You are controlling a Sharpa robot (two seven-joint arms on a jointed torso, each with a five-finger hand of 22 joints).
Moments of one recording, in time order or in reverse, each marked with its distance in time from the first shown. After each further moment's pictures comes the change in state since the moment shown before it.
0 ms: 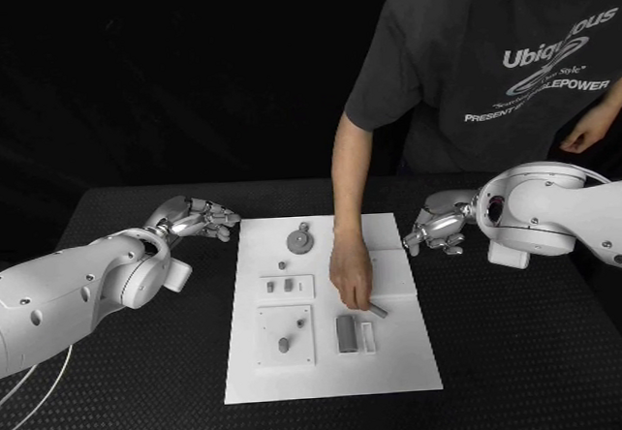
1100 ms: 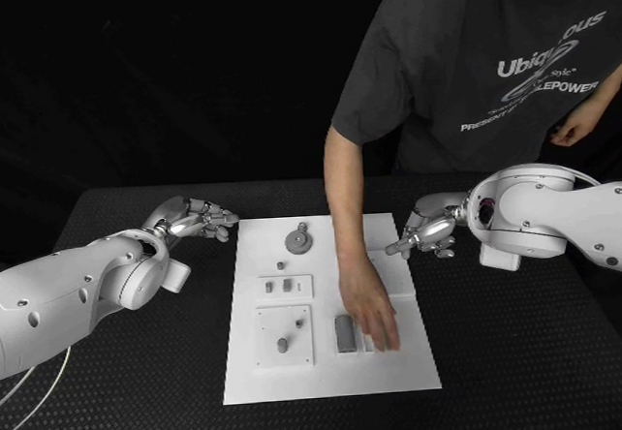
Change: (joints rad) left arm 0.000 0.001 0.000 -0.001 0.000 0.000 0.001; left_hand 0.000 0.000 0.000 0.000 0.000 0.000 0.000 0.004 0.000 0.000 0.000 0.000 0.000 0.000 0.000 0.000 0.003 -0.002 0.000 0.000 0.000 0.000; right arm 0.000 0.012 -0.002 0.025 -0.003 0.001 0.004; right_hand 0.059 -0.004 -0.052 0.055 -0.859 0.002 0.003 0.009 0.010 -0.003 -0.004 0.008 -0.001 -0.003 -0.005 0.000 0.006 -0.001 -0.006 -0.006 -0.006 0.000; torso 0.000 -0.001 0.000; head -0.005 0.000
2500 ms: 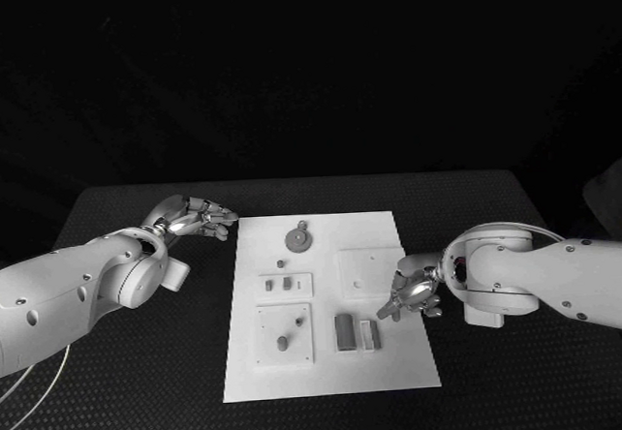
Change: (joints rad) left arm 0.000 -0.006 0.000 0.005 0.000 0.000 0.000; left_hand 0.000 0.000 0.000 0.000 0.000 0.000 0.000 0.000 -0.001 0.000 0.000 0.000 -0.001 0.000 0.000 -0.004 0.003 -0.006 0.000 0.000 0.000 0.000; right arm -0.098 0.067 -0.119 0.042 -0.007 -0.014 -0.037; right_hand 0.002 0.153 -0.054 -0.137 0.000 0.019 -0.004 0.000 -0.001 0.009 -0.009 0.000 -0.003 0.003 -0.002 0.000 0.007 0.000 -0.008 0.009 0.000 0.000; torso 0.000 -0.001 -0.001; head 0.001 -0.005
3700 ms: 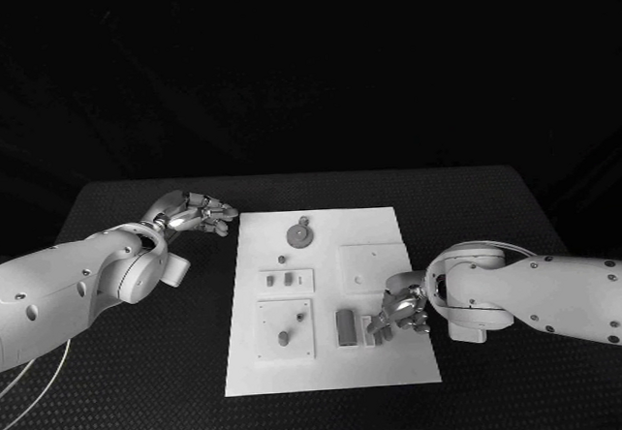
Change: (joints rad) left arm 0.000 -0.007 0.000 0.005 0.000 0.000 0.000; left_hand 0.000 0.000 0.000 0.000 0.000 0.000 0.000 0.000 -0.001 0.000 0.000 0.000 -0.001 0.000 0.000 -0.004 0.003 -0.001 0.000 0.000 0.000 -0.001; right arm -0.067 0.087 -0.012 -0.063 0.005 -0.005 -0.014; right_hand -0.088 0.060 0.024 -0.048 0.000 0.037 -0.013 0.015 -0.002 0.040 -0.014 0.051 0.031 0.015 -0.012 0.010 0.029 0.006 0.002 0.002 0.004 0.000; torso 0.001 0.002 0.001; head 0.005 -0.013
